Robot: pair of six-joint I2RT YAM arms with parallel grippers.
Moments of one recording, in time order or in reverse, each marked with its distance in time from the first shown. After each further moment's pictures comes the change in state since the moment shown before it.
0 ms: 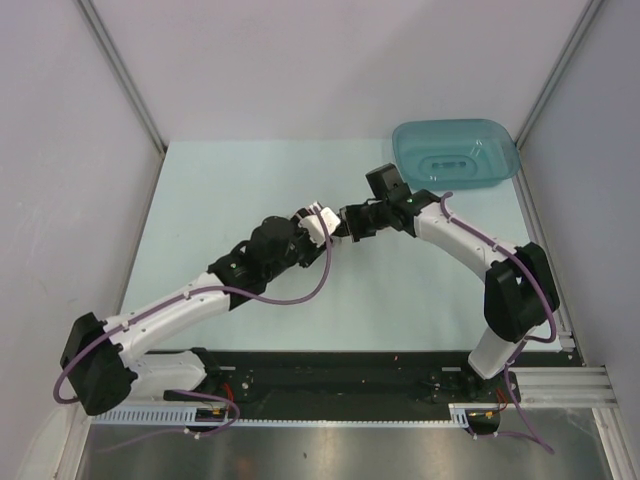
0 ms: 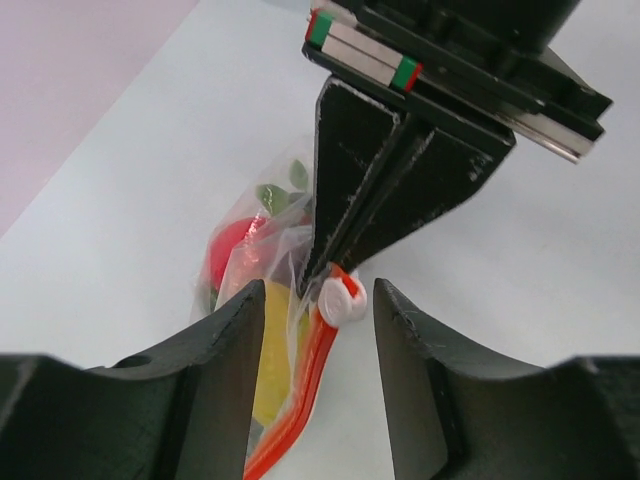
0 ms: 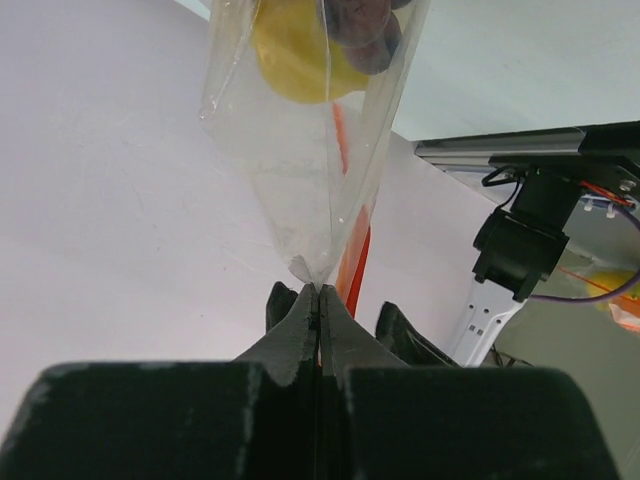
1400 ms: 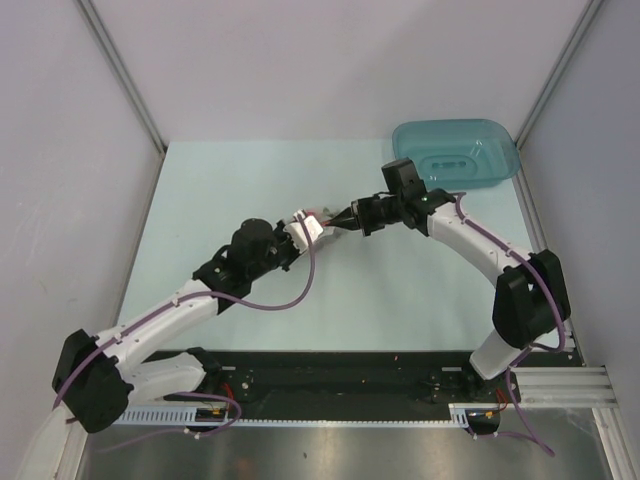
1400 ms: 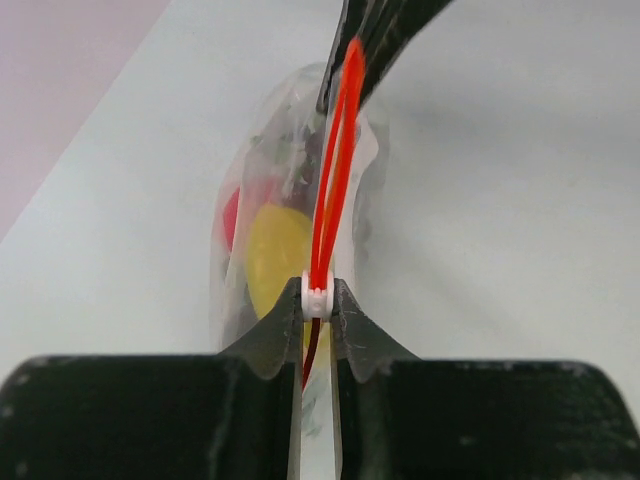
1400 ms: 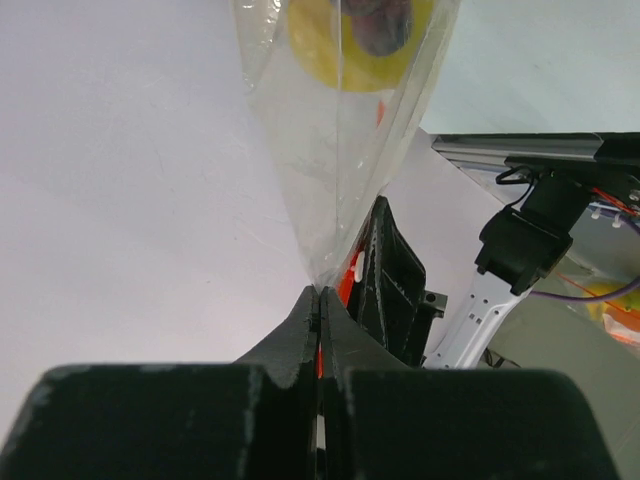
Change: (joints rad) left arm 0.137 -0.071 -0.112 0.028 0.173 0.113; right arm -0.064 -0.057 -0.034 0.055 -0.047 -0.055
